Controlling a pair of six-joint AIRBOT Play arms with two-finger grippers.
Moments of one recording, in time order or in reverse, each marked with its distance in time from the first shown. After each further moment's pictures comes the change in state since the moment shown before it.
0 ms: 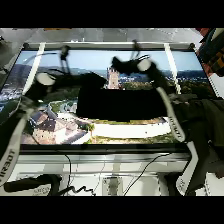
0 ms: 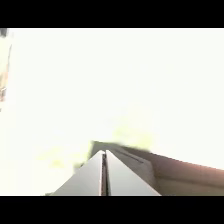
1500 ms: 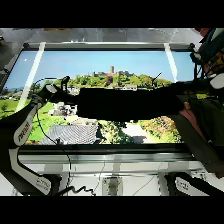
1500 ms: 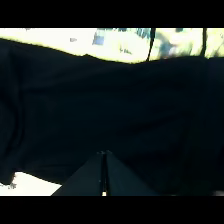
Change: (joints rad) left arm 0.266 -0.355 0.000 0.272 -0.158 -0.093; right arm -0.407 0.749 -0.840 -0.242 0.201 -0.534
